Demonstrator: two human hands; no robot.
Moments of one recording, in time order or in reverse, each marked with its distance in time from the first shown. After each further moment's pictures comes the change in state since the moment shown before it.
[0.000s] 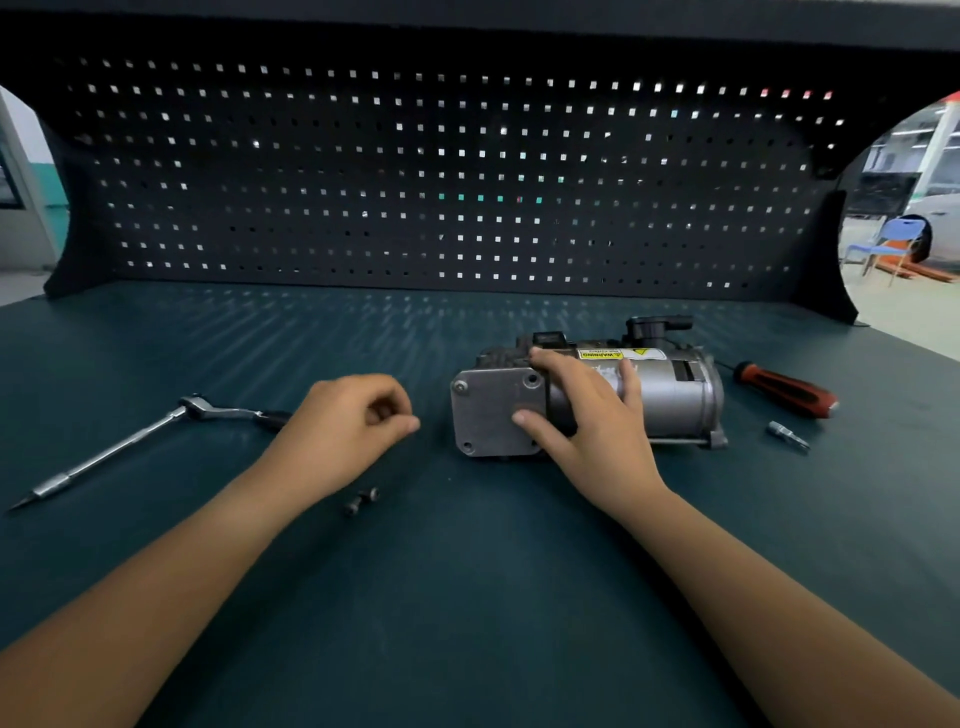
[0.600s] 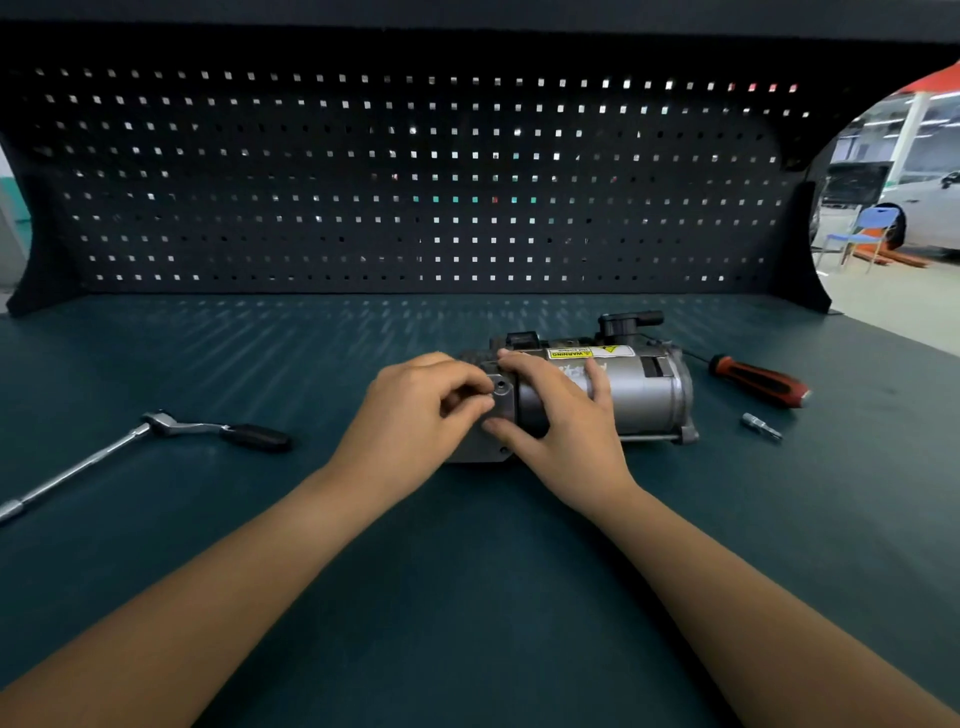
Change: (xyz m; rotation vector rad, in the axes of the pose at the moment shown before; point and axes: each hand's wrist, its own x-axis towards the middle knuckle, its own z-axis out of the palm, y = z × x) left_hand 0.011 0.062 0.032 -0.096 0.133 0.313; right_hand 0.001 0.001 0.000 0.056 0.019 0.014
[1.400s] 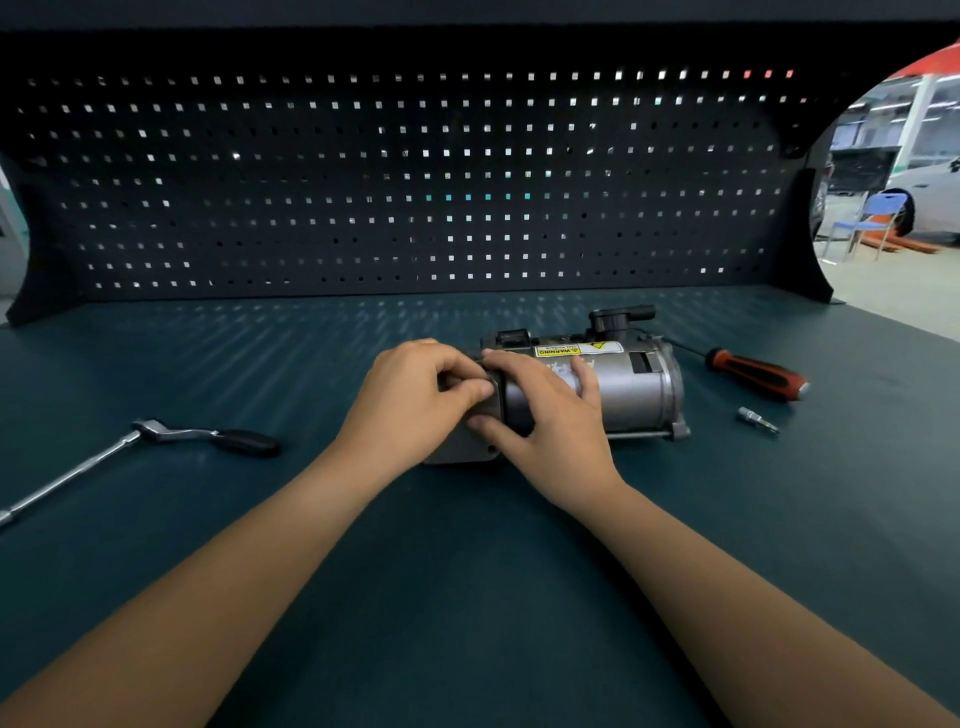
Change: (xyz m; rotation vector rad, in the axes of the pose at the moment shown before) left_hand 0.020 0.000 0.011 -0.028 -0.057 -0.218; right_hand 0.000 -0.001 0.000 0.015 0.007 0.005
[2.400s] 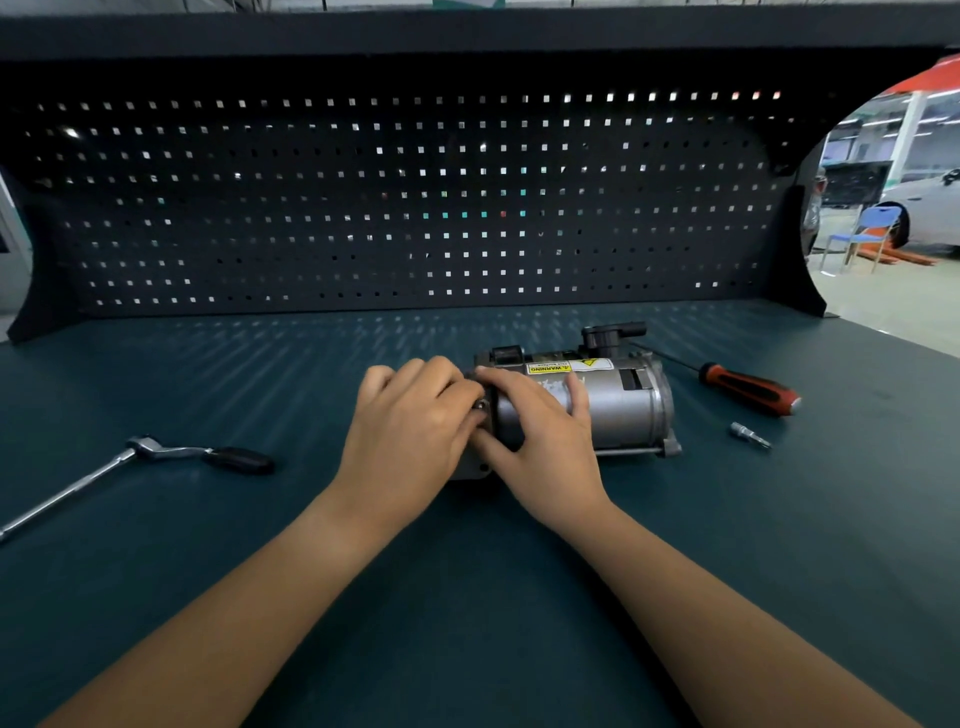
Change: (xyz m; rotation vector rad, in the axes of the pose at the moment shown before) left_hand -0.017 0.000 0.007 0.558 0.244 0.439; right_hand 0.001 -0.004 0.001 0.015 0.015 0.047
